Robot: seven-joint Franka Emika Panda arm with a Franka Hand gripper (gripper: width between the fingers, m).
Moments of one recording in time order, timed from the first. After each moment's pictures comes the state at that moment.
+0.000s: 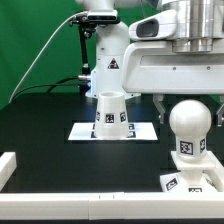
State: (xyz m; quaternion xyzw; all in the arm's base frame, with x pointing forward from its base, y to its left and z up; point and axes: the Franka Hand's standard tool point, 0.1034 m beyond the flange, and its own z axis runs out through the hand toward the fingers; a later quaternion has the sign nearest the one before) arm 0.624 0.085 0.120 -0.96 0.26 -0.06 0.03
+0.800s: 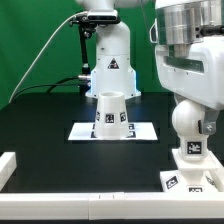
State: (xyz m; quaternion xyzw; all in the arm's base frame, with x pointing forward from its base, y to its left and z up) arm 0.632 0.092 0.118 -0.77 0.64 0.01 0.07
